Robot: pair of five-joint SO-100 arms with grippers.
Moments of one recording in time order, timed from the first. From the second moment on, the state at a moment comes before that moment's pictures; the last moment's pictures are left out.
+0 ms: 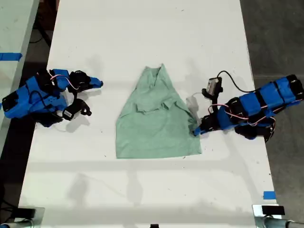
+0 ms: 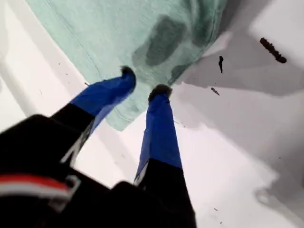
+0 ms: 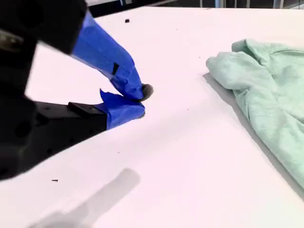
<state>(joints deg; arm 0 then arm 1) -35.7 205.1 185.9 59.4 9.5 -11.8 146.5 152.3 57.0 1.9</state>
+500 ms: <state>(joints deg) -35.7 205.1 185.9 59.4 9.5 -13.9 114.9 141.9 43.2 2.4</state>
